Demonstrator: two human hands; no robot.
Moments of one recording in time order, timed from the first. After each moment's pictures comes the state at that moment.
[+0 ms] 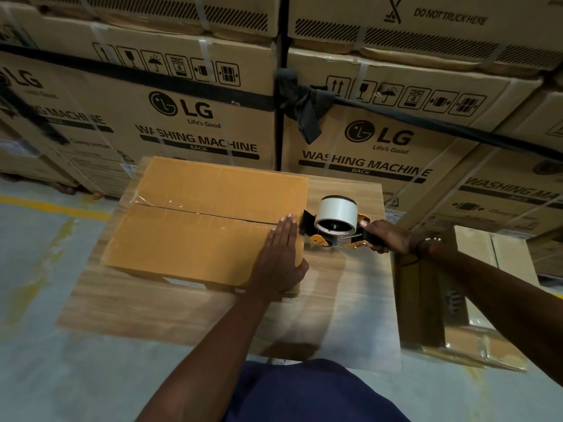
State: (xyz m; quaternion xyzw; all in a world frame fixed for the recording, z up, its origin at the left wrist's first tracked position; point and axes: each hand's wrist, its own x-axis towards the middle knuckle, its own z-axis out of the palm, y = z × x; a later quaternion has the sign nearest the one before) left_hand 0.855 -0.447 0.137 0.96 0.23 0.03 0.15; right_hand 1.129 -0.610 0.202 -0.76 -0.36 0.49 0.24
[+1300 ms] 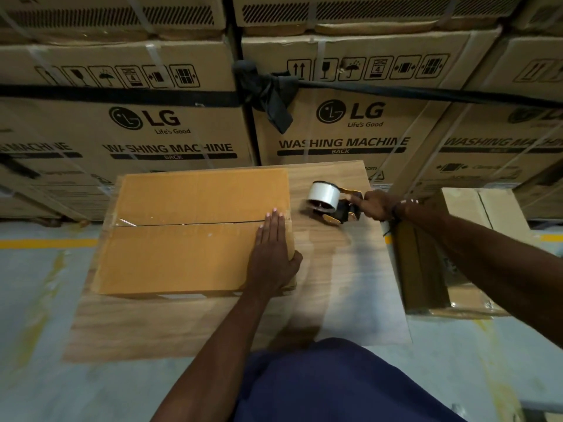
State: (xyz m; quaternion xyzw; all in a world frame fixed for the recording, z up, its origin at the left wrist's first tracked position) left_hand 0.854 -0.448 0.141 0.96 0.22 0.03 0.15; right_hand 1.146 -0.598 0.190 -0.89 -0.32 0.32 0.05
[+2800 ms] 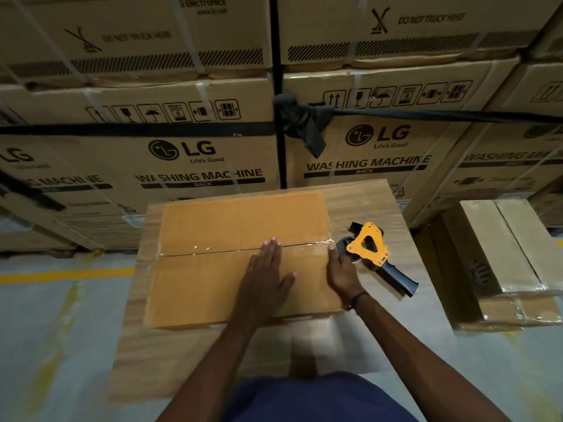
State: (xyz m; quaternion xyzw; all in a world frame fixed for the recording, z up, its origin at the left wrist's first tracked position) left_hand 0.768 -0.327 0.134 0.98 0.17 0.02 0.13; right_hand 0.914 -0.490 0.140 -0.84 -0.03 0.28 0.46
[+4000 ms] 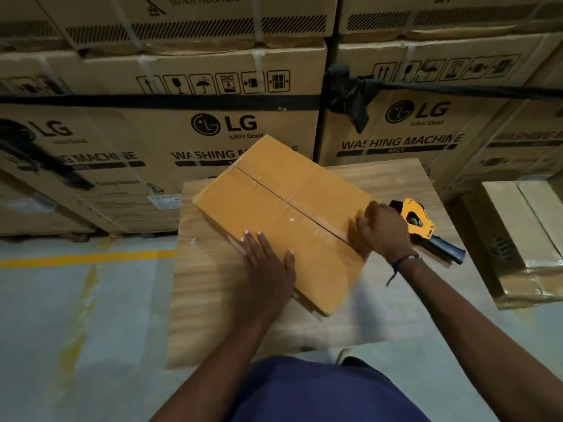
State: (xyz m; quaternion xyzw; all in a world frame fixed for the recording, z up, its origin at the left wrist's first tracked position) left_hand 0.669 -0.277 0.134 0.88 0.40 0.06 0.23; right_hand 0.876 -0.445 0.210 -0.96 -0.23 0.05 0.16
